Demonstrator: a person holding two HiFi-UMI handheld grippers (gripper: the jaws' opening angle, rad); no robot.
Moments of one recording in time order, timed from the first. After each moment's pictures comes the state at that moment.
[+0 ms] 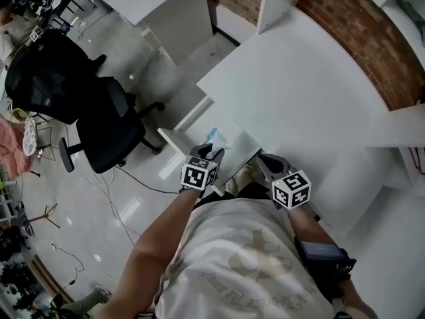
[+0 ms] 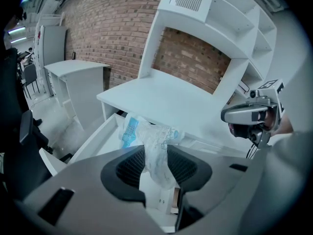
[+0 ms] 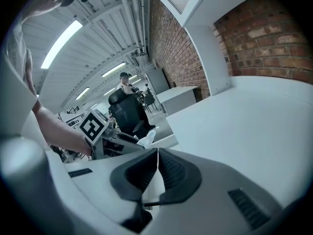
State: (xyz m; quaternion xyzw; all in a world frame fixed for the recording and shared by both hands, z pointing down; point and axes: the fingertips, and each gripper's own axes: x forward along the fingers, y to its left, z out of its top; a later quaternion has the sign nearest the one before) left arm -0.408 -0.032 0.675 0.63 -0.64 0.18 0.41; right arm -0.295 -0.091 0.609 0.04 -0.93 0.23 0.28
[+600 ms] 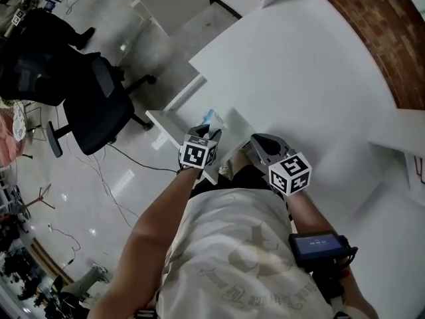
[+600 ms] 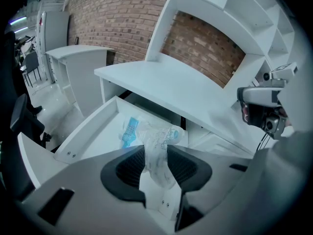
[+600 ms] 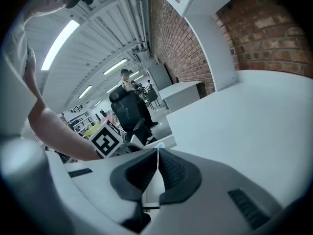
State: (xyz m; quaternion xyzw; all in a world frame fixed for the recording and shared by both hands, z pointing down) left arm -0.415 -0.053 0.756 0.60 -0.62 0.19 0.47; right arm -0.327 -0.114 0.634 0.01 -0.92 0.24 0.30
